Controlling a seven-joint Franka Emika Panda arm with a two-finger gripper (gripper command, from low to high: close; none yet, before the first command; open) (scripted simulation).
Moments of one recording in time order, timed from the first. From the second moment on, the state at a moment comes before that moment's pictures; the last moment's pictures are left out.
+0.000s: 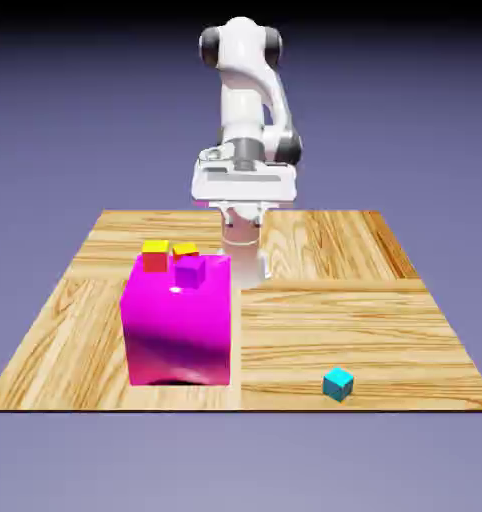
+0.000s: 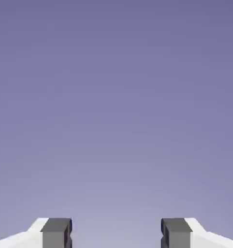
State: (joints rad) arm 0.05 -0.53 -0.02 -2.79 -0.01 3.03 0.69
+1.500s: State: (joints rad) arm 1.01 0.52 -0.53 -2.30 -0.29 2.83 -0.74
